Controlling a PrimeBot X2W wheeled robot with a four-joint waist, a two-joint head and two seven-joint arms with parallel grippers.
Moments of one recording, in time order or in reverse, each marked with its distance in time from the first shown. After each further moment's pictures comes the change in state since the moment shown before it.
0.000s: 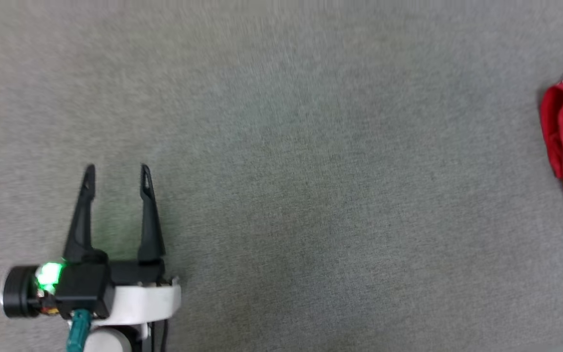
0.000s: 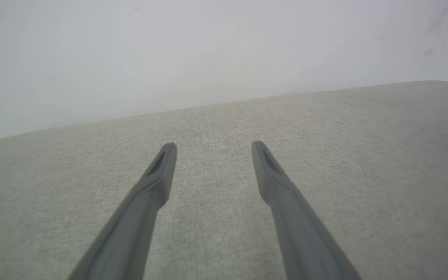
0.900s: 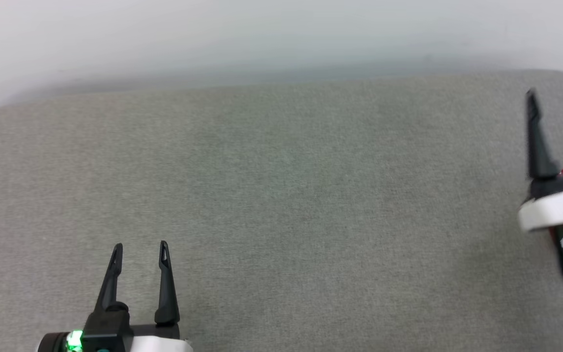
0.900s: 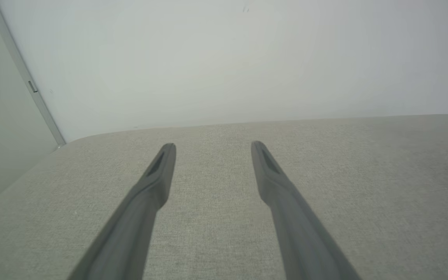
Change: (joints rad) left arm 0.190 -0.059 0.001 0.115 -0.050 -0.006 0.000; right arm 0.329 0.621 -0.351 -0.453 -0.537 0.000 -0.729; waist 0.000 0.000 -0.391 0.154
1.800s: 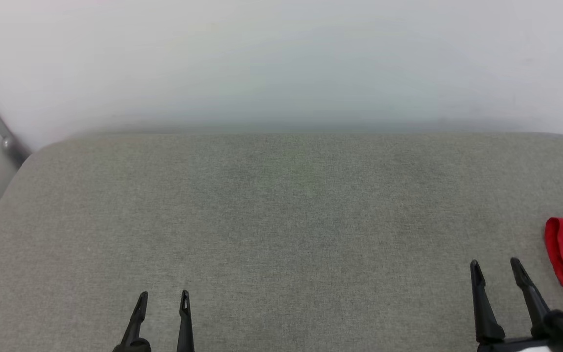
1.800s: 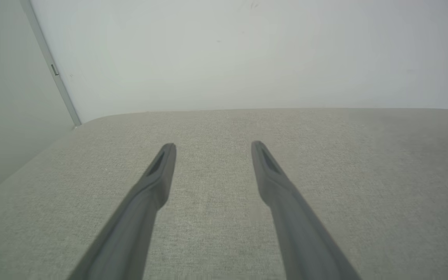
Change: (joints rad) left arm 0.091 -0.023 -0.024 0.098 -0.003 -0.046 0.000; right arm 0.579 0.240 -0.013 -0.211 0.046 0.000 -0.001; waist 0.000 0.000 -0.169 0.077
